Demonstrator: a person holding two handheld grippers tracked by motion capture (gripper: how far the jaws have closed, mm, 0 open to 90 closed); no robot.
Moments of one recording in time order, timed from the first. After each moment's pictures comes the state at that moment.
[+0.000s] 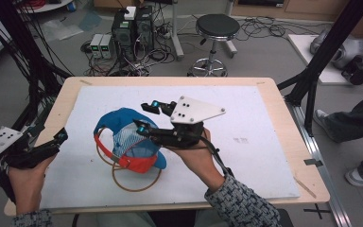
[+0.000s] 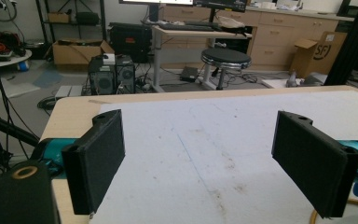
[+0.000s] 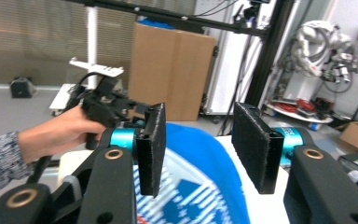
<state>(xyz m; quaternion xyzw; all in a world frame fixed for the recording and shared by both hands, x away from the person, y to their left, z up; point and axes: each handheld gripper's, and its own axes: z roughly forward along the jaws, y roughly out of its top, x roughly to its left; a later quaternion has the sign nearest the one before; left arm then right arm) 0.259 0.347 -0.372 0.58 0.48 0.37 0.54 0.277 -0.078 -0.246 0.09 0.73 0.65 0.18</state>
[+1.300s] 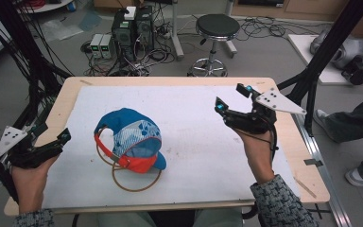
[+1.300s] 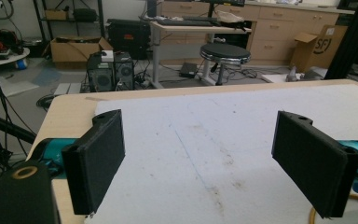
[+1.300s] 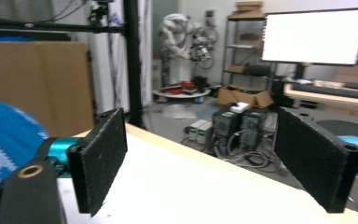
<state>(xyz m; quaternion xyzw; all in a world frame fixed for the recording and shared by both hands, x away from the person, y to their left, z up) 0.262 0.340 -0.374 0.59 0.48 0.37 0.54 0.311 -0.236 -0.270 0.32 0.64 0.62 0.31</state>
